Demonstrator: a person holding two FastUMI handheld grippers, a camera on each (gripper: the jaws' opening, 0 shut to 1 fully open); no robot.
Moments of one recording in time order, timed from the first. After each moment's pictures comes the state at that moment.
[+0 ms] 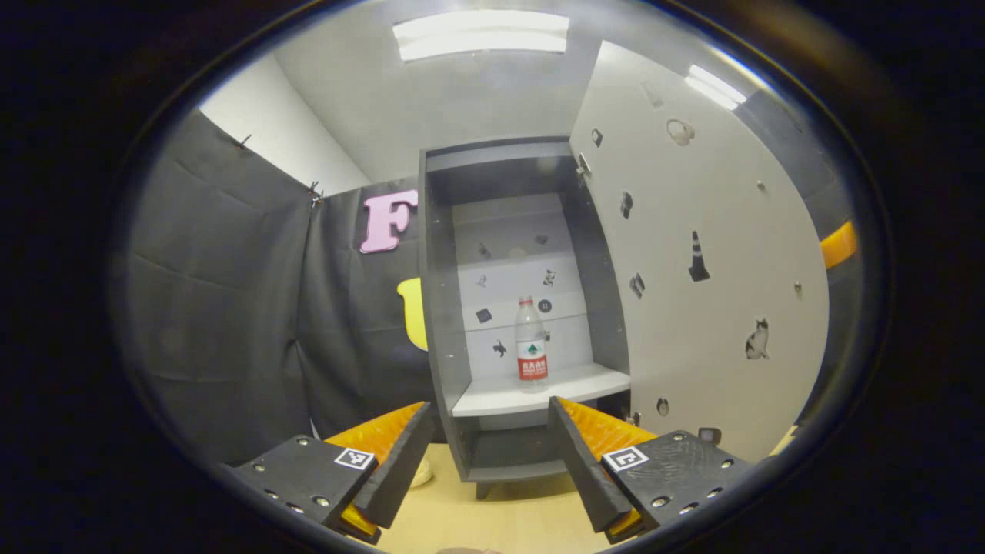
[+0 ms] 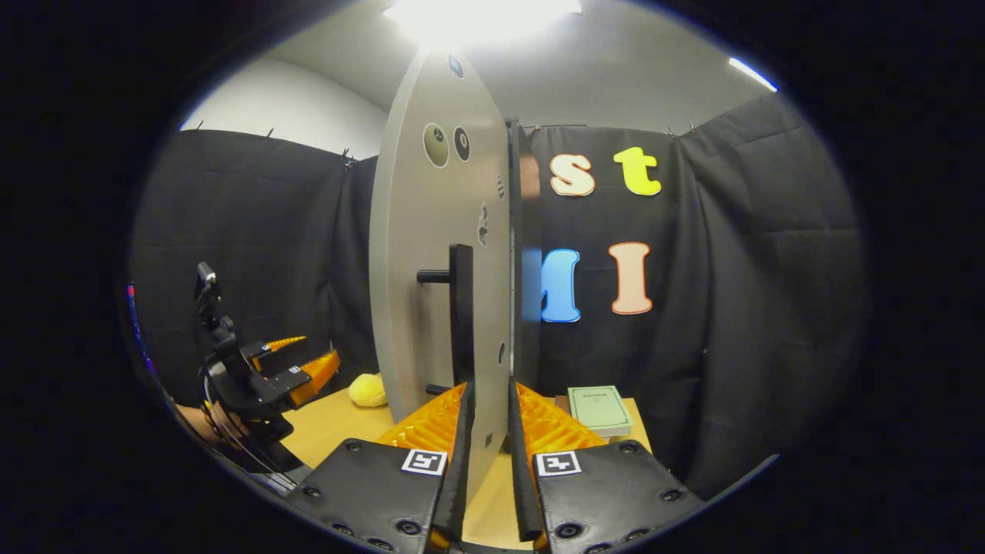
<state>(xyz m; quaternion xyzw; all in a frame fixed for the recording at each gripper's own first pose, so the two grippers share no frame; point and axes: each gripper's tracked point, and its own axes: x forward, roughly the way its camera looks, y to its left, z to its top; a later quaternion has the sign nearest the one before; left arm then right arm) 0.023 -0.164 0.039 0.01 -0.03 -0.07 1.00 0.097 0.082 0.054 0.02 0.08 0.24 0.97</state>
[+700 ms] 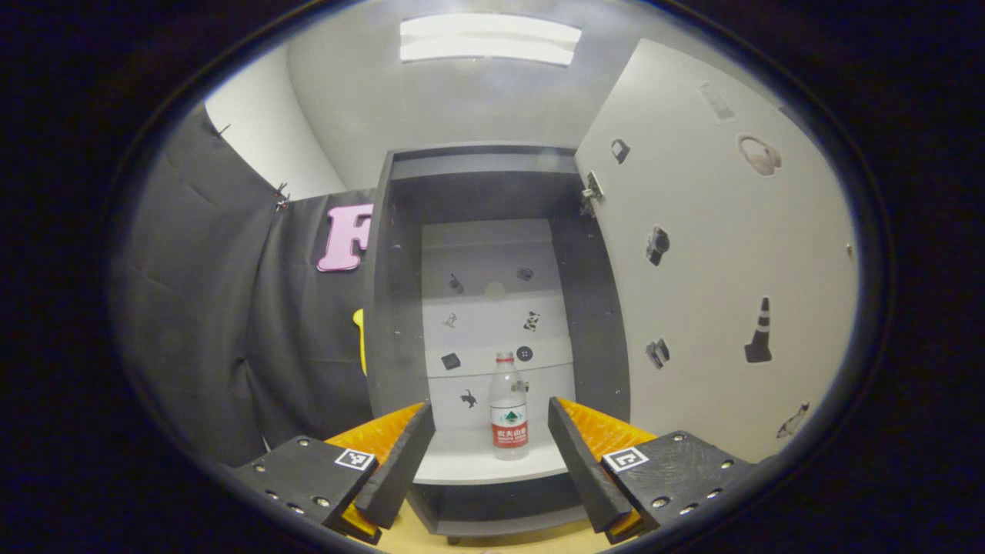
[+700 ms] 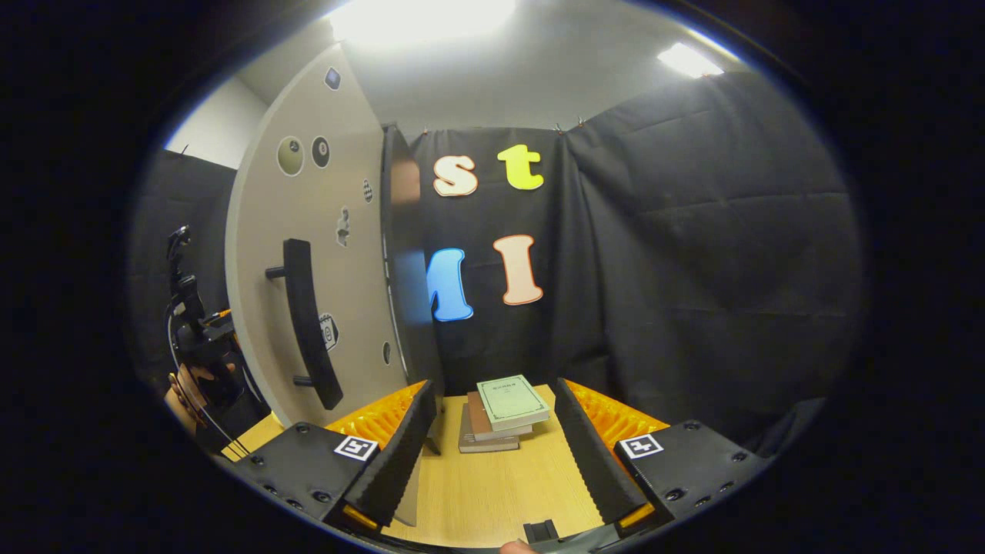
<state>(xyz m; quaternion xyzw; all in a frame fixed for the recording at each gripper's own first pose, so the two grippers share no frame) 0.161 -0.205 0.088 -0.03 -0.06 -0.13 0.99 0.124 -0.005 0.026 0.08 0.09 0.03 0.99</state>
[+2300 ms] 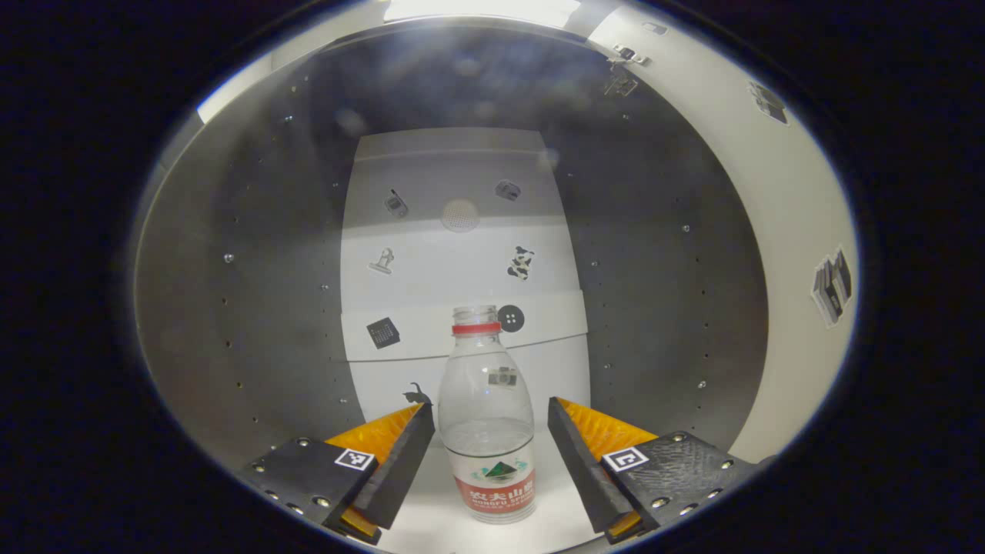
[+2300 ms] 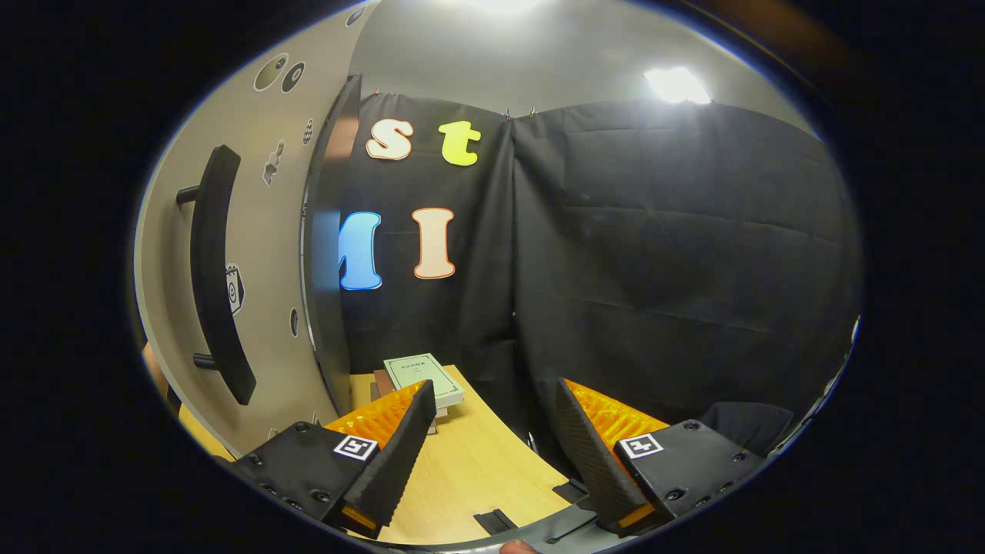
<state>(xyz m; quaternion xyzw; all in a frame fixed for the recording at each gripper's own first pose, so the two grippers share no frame) 0.346 -0.283 0.017 -0.01 0.00 -0.18 0.98 0.130 -0.020 -0.005 -0.01 0.15 -0.15 0.98</state>
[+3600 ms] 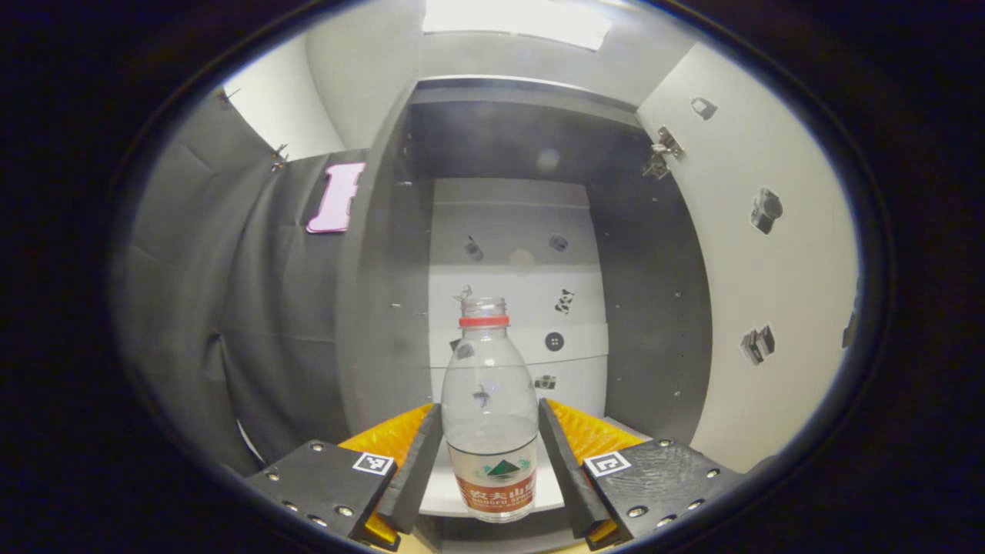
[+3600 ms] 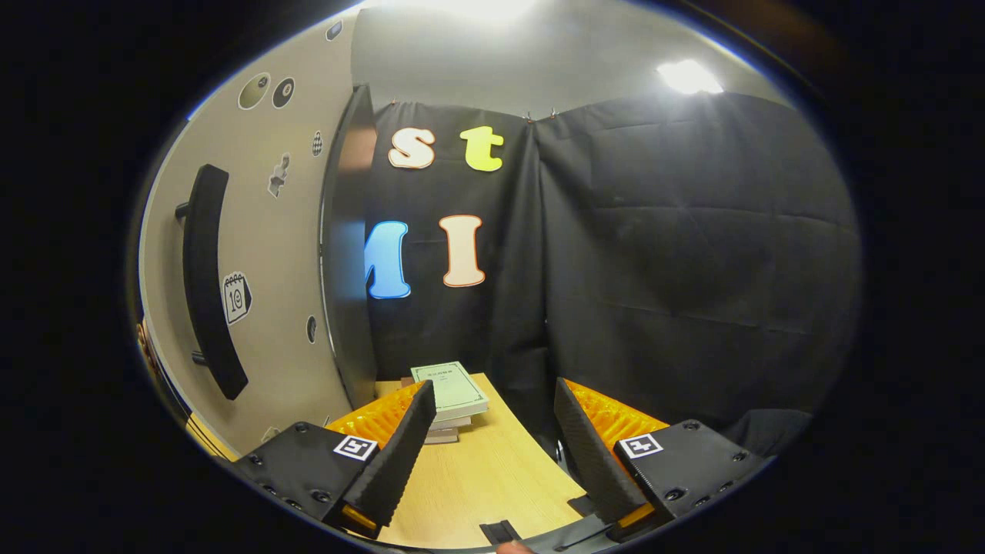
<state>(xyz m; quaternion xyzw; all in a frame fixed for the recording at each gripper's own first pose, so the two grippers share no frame) 0.237 -0.163 0.061 -0.05 -0.02 -0.12 0.99 0.156 -0.028 -0.008 0.01 0.13 -0.06 0.99</state>
